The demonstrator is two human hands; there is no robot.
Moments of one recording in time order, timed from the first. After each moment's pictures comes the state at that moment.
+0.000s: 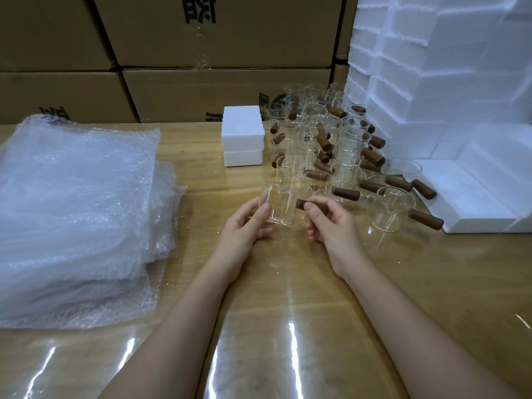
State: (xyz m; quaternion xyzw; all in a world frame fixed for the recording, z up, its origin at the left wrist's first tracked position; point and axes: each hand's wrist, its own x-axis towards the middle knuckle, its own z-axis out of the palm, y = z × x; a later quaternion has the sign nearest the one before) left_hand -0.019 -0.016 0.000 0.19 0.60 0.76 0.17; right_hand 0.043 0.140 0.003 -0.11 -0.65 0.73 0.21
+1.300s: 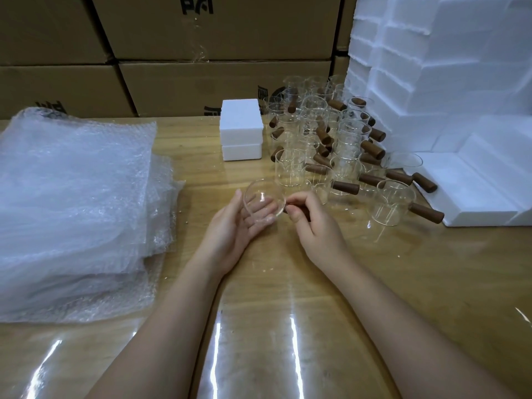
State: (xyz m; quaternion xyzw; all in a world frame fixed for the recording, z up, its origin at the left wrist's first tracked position) left_hand -0.030 -0.022 0.002 0.08 0.46 0.85 0.24; right_hand 0.042 0.124 0.001 0.01 -0.84 0.47 0.28
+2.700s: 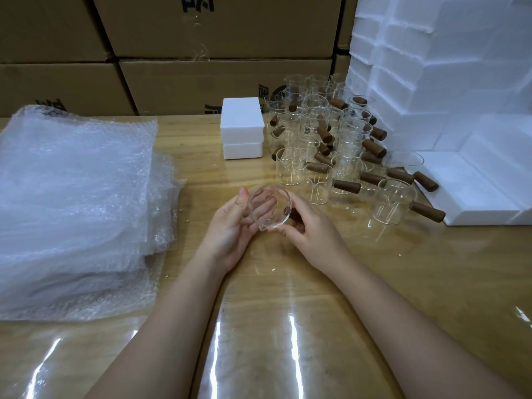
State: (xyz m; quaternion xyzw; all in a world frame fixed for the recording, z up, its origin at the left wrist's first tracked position) left_hand -0.026 -0.024 0.006 0.12 0.45 0.85 0.23; right_hand 0.041 0.124 -0.001 0.05 -0.88 0.42 0.20
